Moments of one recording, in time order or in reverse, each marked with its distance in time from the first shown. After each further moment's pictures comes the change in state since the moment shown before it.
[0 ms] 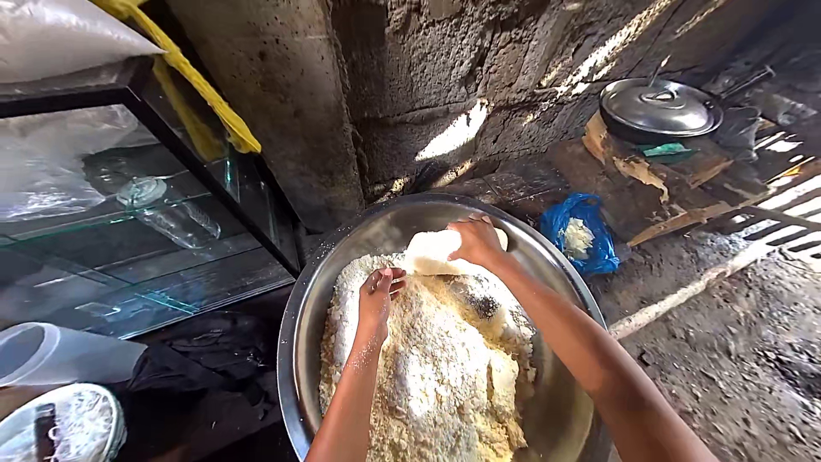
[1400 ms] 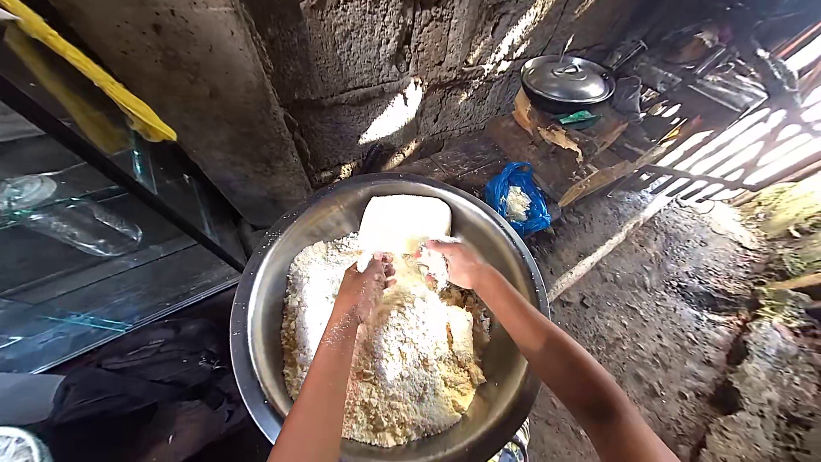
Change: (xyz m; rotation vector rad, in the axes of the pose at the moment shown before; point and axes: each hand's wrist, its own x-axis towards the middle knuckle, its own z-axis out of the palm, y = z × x) left_hand -0.035 -0.006 0.030 -0.035 -0.252 -0.130; right_hand -0.146 -0.020 0.009 1.564 -0.093 0.490
